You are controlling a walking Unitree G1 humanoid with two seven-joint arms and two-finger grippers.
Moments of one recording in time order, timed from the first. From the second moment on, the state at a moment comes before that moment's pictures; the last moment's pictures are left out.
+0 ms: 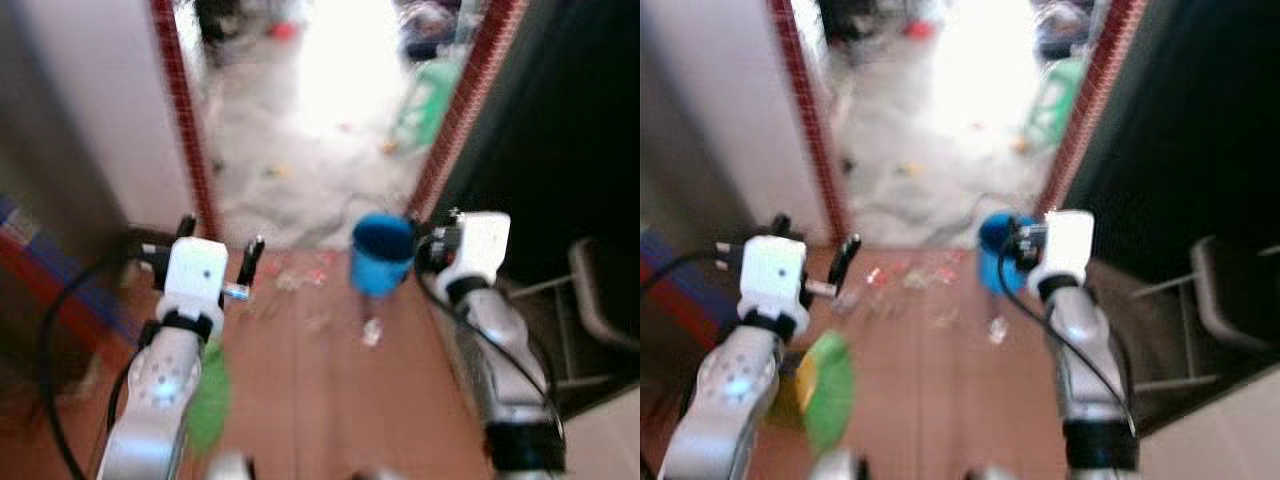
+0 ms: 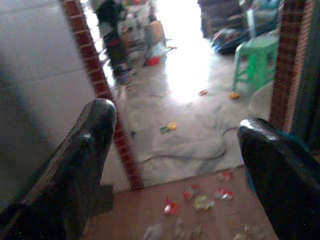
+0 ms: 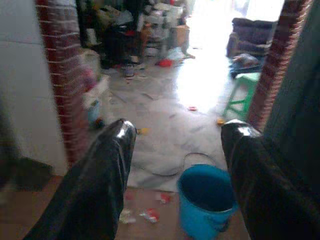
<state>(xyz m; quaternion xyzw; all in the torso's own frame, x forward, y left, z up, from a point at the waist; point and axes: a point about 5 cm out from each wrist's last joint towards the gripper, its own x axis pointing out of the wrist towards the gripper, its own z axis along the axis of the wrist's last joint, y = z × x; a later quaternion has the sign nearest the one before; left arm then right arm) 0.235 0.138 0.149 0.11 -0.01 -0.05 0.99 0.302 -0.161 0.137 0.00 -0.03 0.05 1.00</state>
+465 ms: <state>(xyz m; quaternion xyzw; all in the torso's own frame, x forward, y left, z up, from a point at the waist) 0.233 0.151 0.144 0.11 -0.01 0.02 0.99 0.297 -0.161 0.132 0.01 -0.03 0.06 1.00</state>
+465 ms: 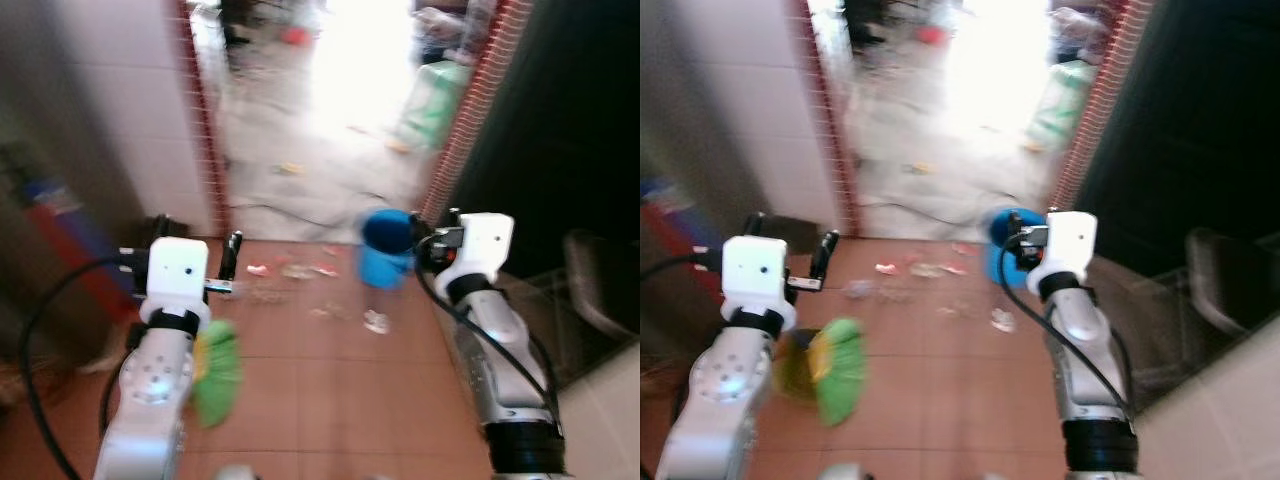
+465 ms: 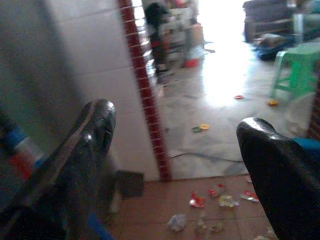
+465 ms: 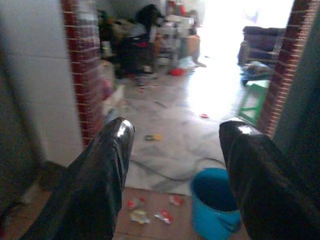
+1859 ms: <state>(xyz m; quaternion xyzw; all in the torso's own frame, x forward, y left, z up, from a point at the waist) 0.236 0.157 0.128 0.03 0.02 -0.02 1.00 0.295 -0.167 0.122 0.02 -0.02 0.02 1.00</state>
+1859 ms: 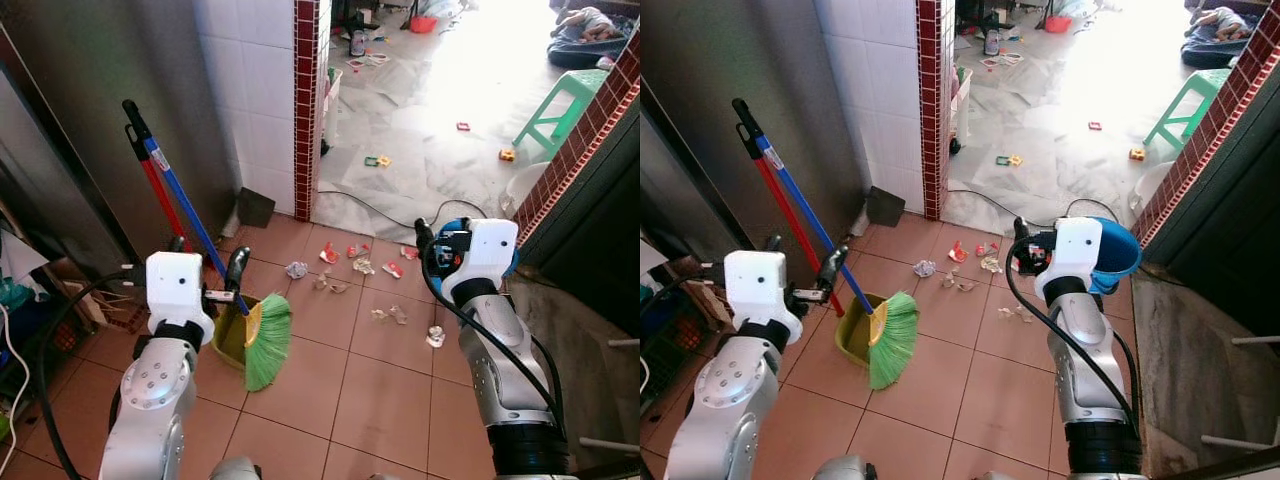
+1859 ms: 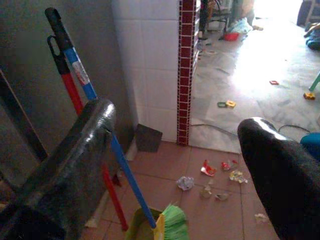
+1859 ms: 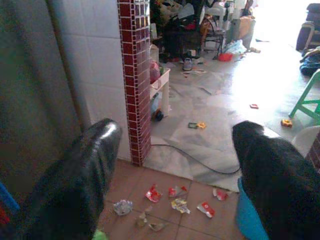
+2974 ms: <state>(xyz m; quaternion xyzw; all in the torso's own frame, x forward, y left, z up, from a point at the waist) 0.229 0.159 0.138 0.02 0.01 -0.03 1.00 0.301 -0.145 0.132 0.02 -0.03 0.11 0.99</state>
